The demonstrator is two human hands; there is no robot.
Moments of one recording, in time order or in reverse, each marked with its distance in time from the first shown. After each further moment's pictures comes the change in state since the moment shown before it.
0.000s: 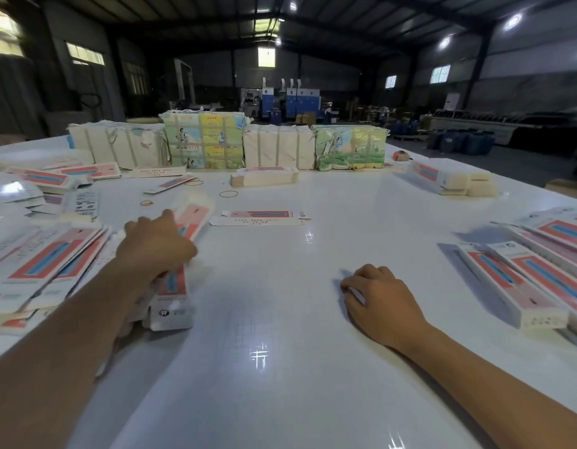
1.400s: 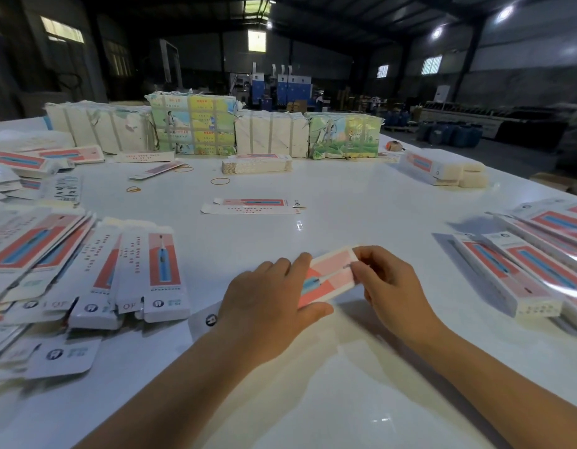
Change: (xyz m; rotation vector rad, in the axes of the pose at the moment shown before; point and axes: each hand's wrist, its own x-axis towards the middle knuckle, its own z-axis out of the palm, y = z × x) left_hand -0.115 0.071 0.074 -0.002 0.272 0.830; right_hand -0.015 -0.018 -0.024 0.962 0.229 0.132
